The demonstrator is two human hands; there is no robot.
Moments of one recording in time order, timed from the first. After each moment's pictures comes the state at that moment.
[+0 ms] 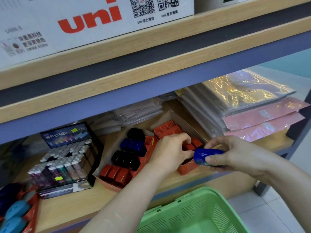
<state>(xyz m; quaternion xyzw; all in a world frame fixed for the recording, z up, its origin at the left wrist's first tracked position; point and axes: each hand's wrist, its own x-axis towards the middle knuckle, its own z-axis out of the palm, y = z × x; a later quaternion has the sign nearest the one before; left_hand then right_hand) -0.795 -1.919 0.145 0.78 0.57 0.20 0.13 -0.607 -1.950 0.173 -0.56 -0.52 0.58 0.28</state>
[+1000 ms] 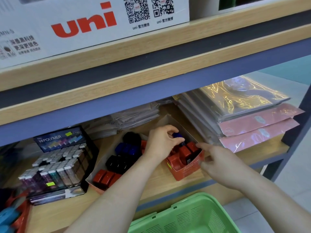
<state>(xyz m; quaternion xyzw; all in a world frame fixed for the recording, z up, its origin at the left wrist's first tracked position) -0.801 -1.877 0.145 0.69 0.62 0.34 0.19 -0.622 -1.940 0.146 -0.60 -0.74 0.25 0.20</state>
